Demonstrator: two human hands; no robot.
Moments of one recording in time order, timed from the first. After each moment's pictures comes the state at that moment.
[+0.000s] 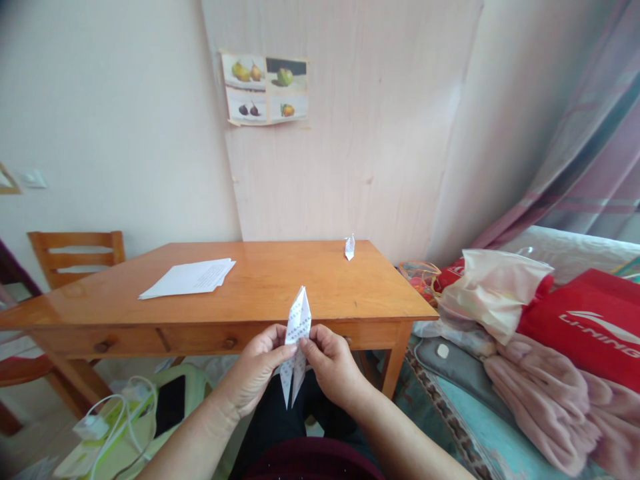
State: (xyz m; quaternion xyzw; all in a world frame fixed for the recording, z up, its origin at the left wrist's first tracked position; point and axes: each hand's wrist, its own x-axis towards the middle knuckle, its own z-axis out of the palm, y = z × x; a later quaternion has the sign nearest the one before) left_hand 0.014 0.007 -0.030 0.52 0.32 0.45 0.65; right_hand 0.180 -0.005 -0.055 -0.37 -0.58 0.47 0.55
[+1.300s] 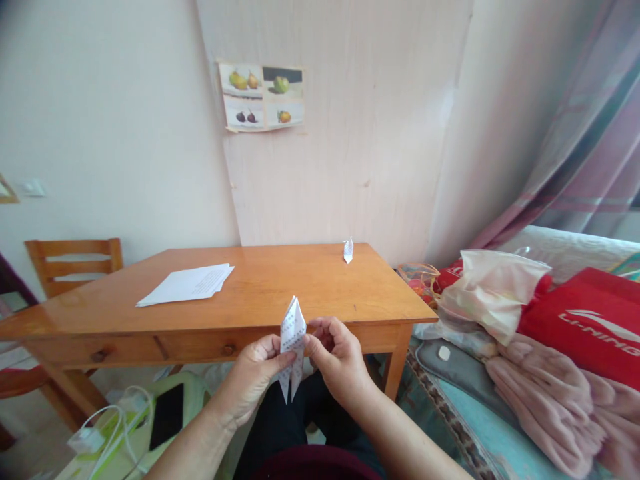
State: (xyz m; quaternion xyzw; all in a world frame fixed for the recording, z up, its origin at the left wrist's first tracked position) left_hand 0.011 0.011 -0.043 0.52 0.34 0.46 0.63; right_hand 0.186 -0.010 -0.038 -0.41 -0.57 0.36 0.62
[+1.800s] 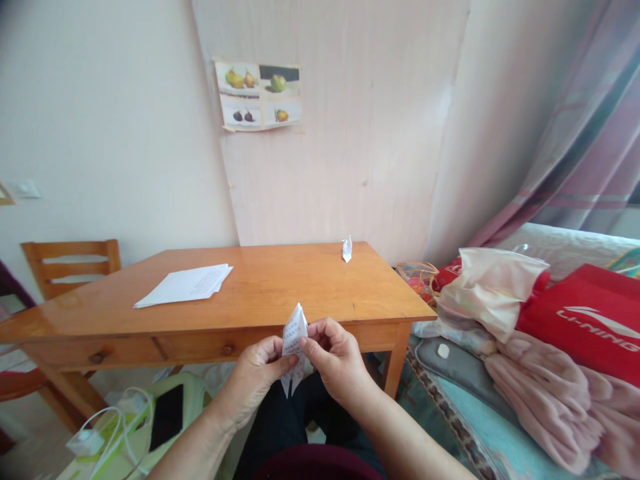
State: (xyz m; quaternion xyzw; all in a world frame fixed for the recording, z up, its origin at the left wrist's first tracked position) left_hand 0.012 0.007 -0.036 0.58 0.36 0.44 0.58; right_hand 0.183 -0.016 -0.031 -0.35 -0.54 0.45 0.62
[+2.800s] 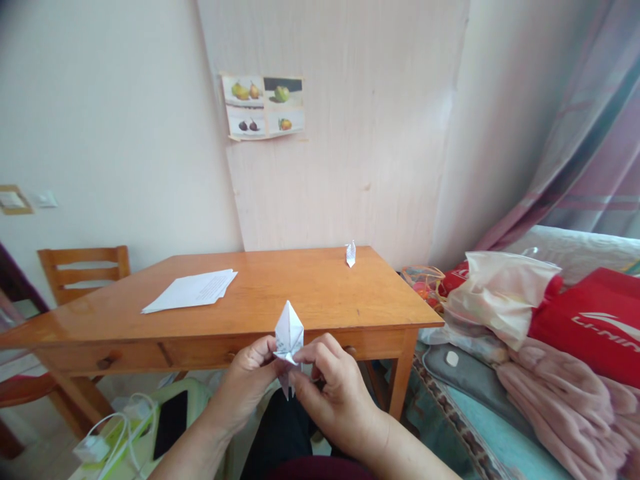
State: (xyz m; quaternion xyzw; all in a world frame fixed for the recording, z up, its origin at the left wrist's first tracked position) left_hand 0.004 0.001 -0.015 0.59 0.33 0.47 0.56; right_hand 0.185 -0.043 -0.018 -0.37 -0.76 0.13 0.52
